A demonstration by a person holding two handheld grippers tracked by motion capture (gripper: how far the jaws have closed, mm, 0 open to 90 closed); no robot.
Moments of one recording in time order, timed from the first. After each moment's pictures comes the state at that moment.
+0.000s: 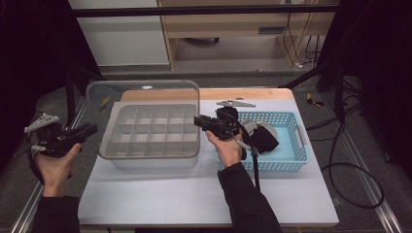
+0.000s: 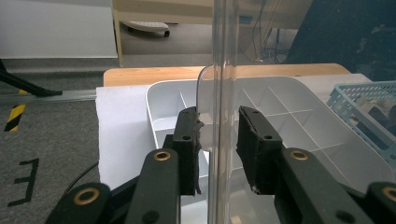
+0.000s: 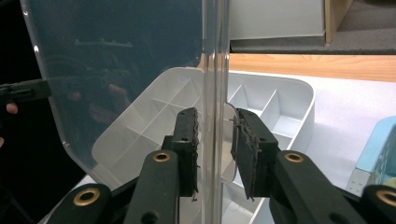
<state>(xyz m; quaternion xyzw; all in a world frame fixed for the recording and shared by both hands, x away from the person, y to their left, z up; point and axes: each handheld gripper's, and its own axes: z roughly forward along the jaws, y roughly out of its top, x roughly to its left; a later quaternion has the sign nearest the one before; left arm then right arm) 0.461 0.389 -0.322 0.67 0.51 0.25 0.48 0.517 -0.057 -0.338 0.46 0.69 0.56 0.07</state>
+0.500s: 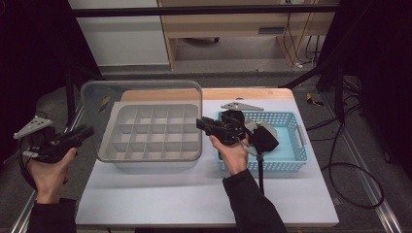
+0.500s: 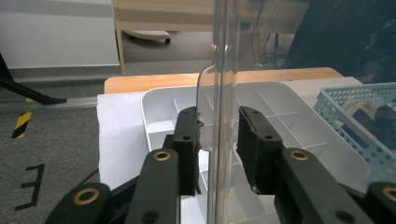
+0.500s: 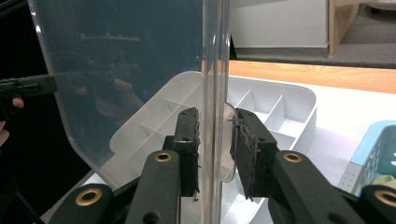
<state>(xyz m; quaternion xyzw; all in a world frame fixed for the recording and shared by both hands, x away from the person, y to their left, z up) 0.433 0.379 -0.303 0.66 0.51 0.26 0.48 0.489 -0.067 -0.319 0.44 0.69 0.57 0.08</state>
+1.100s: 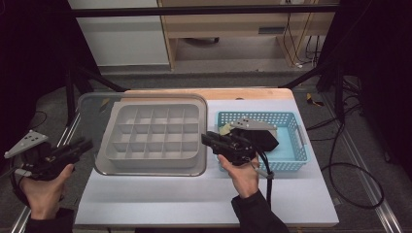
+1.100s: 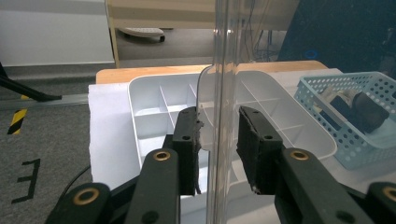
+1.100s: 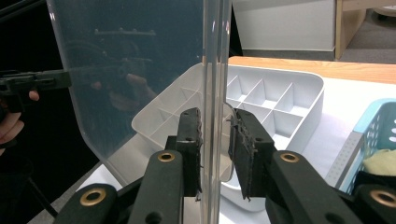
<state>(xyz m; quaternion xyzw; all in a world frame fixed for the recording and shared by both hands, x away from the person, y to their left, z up) 0.391 0.369 -0.304 0.67 0.50 0.26 0.48 0.436 -0.083 -0.317 0.42 0.70 0.58 0.09</state>
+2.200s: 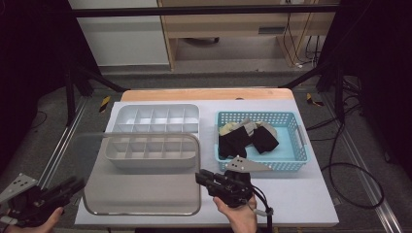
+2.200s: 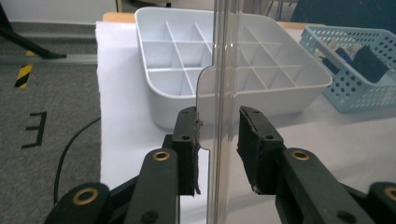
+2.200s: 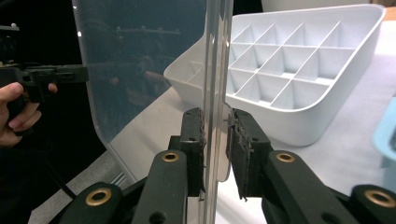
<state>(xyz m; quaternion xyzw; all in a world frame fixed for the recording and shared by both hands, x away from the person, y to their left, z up) 0.315 0.386 -0.347 0.68 0.54 0.23 0.45 0.365 -0.071 -0.360 0.41 0.71 0.57 0.04</state>
